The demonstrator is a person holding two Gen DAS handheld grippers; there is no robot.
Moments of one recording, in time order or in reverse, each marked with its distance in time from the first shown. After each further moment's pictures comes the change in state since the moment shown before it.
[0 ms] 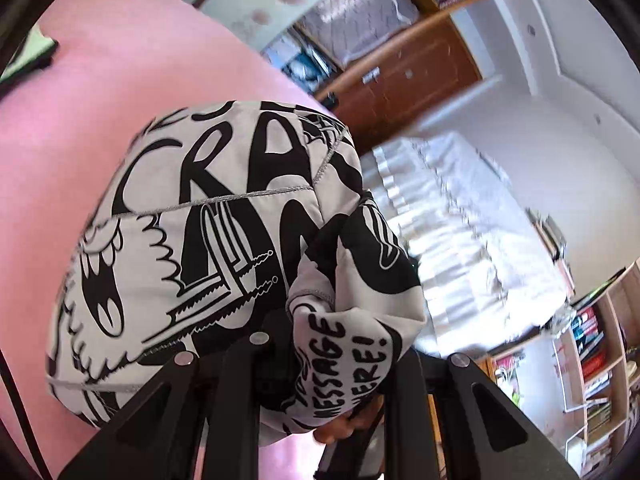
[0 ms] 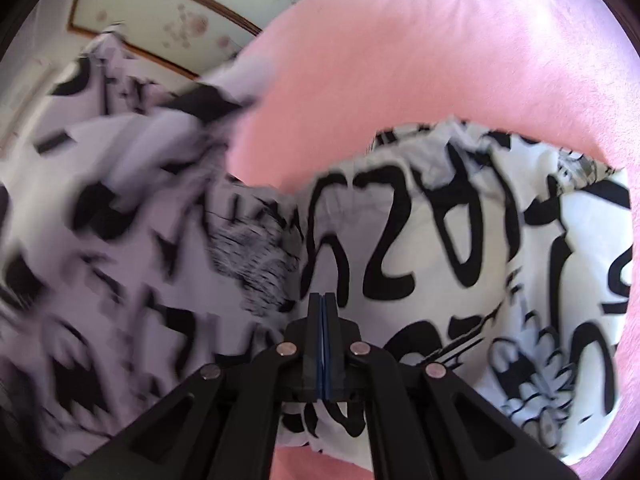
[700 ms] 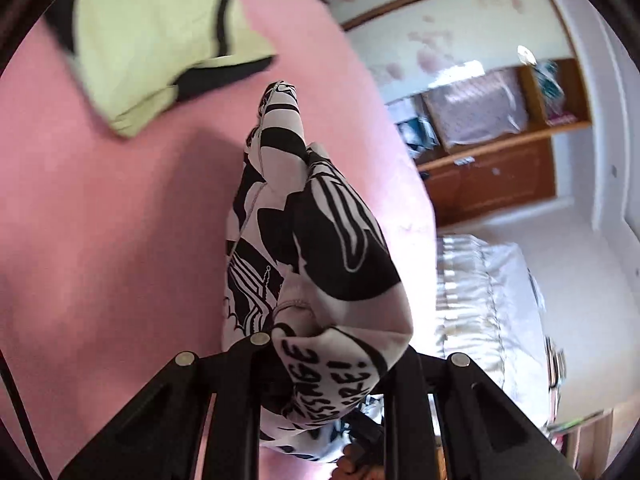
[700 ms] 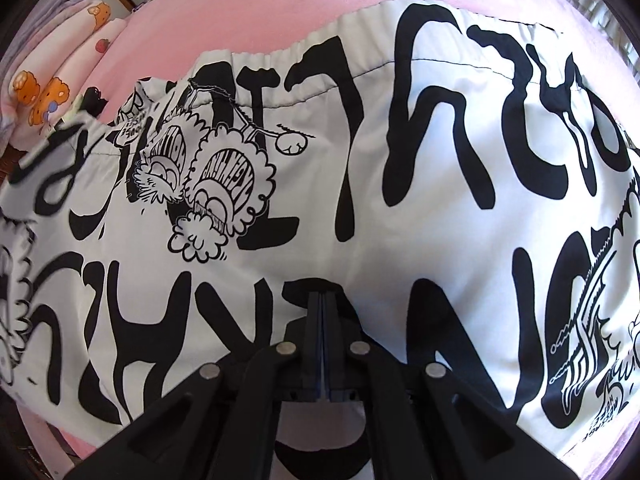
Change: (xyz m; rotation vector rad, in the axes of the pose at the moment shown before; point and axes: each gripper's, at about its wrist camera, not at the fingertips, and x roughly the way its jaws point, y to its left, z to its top) left arm -0.155 0.243 0.073 -0.359 -0.158 0.105; right arm 0.164 0.086 -0.081 -0.103 0.118 -0.549
